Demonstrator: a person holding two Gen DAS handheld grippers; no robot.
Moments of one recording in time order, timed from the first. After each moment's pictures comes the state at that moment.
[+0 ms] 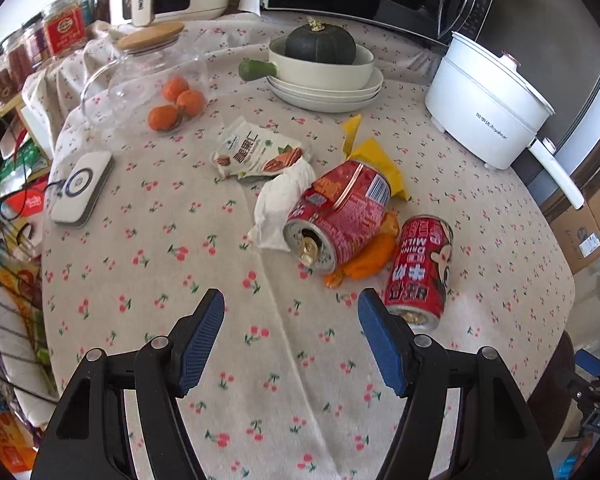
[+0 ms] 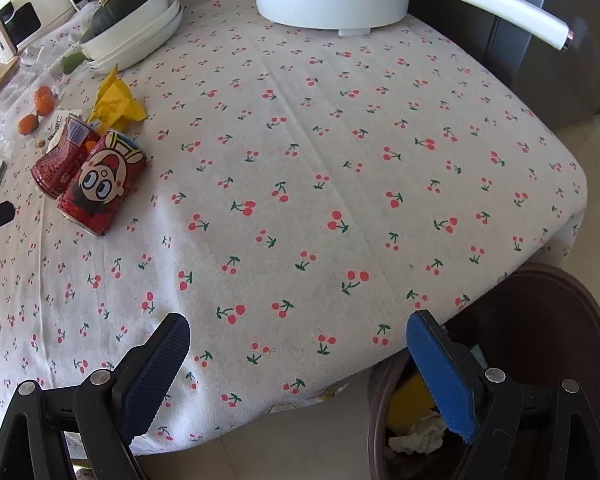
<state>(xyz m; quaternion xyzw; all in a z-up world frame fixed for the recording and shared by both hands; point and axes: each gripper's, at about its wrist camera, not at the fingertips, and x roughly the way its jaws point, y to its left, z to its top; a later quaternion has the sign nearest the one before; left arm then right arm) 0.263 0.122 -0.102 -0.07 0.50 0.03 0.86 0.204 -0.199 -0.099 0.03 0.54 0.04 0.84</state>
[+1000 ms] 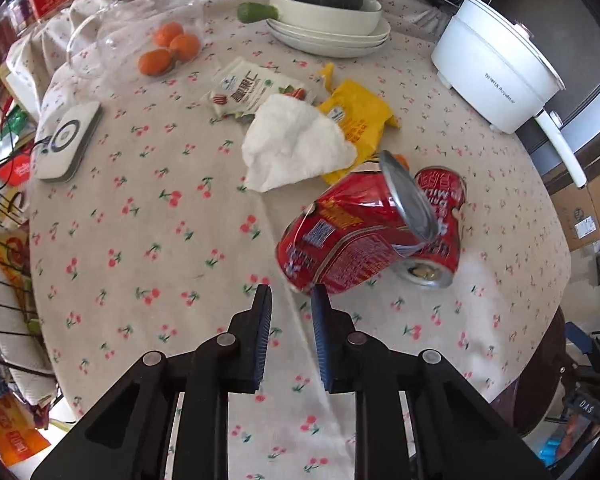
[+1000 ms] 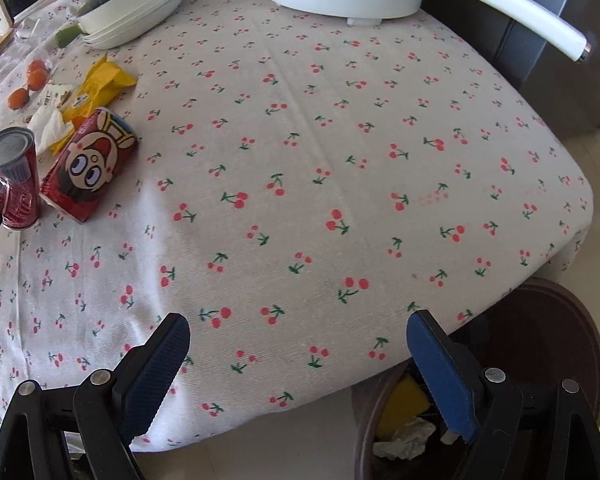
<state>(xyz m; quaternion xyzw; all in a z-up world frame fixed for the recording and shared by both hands) 0.247 0.136 -0.115 -0.09 0.58 0.01 0.81 0.213 -0.188 -0.113 -0.01 0.56 0.04 0.83</state>
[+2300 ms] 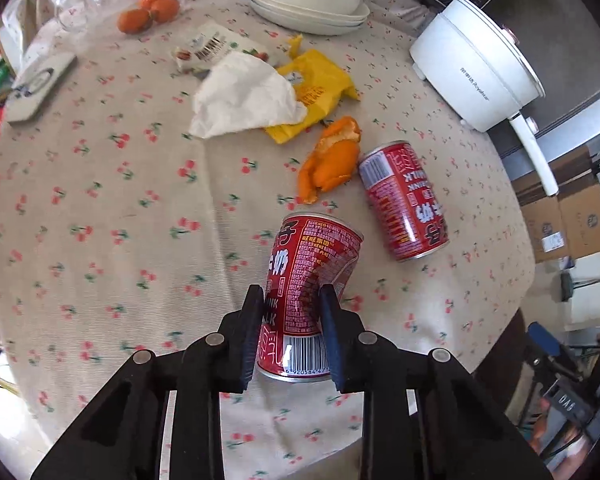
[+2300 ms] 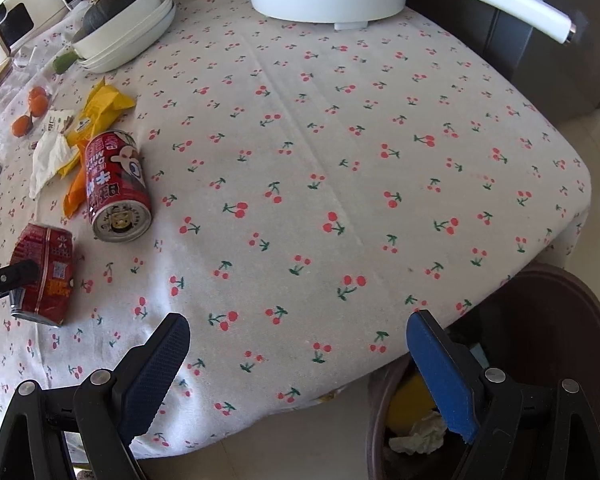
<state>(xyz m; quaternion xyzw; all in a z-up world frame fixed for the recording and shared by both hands) 0.228 0.109 -0.122 -0.16 0.58 -0.01 0.80 0.209 -0.195 -0.105 0.03 0.55 0.04 0.84</state>
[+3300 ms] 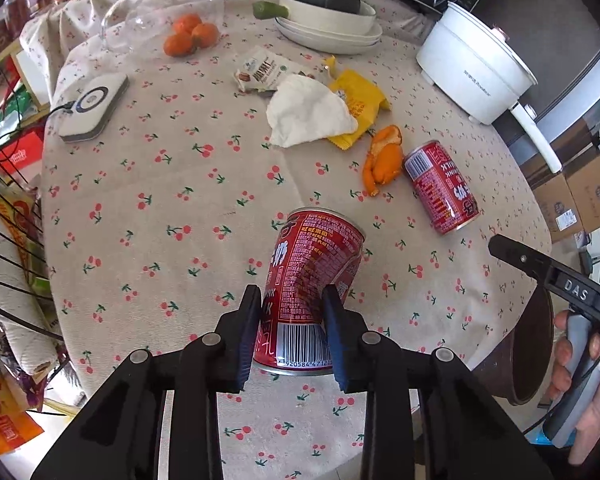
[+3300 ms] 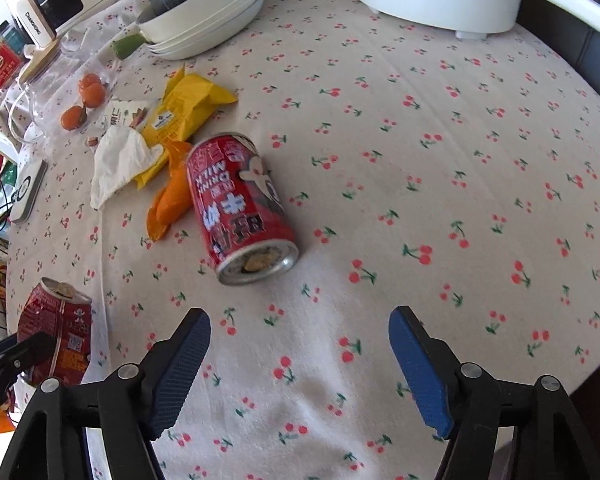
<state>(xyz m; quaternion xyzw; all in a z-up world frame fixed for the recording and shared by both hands) 0.193 0.160 -0.109 -0.12 0.56 -0.01 0.82 0.254 -0.101 -0.120 0.05 0.55 0.10 0.83</state>
